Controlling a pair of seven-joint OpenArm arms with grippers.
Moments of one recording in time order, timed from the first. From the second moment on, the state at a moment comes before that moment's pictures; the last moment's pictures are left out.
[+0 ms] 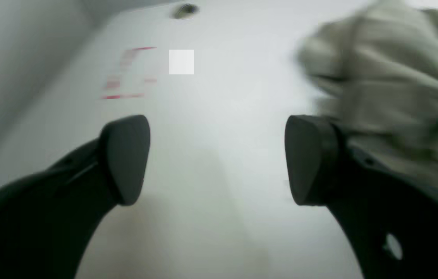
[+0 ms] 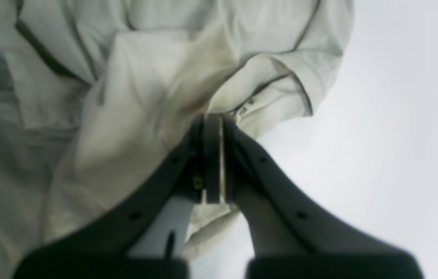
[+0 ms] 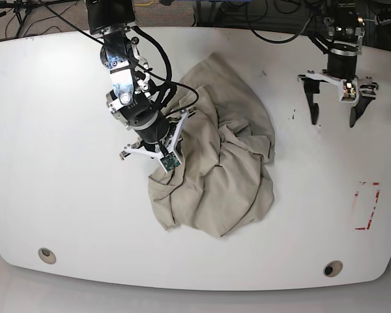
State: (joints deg) left arm 32.5 -9.0 -16.8 105.2 -3.6 -12.2 -3.9; right arm -1.4 4.4 -13.0 104.2 -0.8 17.0 -48.8
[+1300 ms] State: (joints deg) left arm 31.9 -8.7 -18.5 106.8 -3.4 -13.9 -3.7; right arm 14.4 14.2 -17.3 86.0 9.6 16.6 -38.0
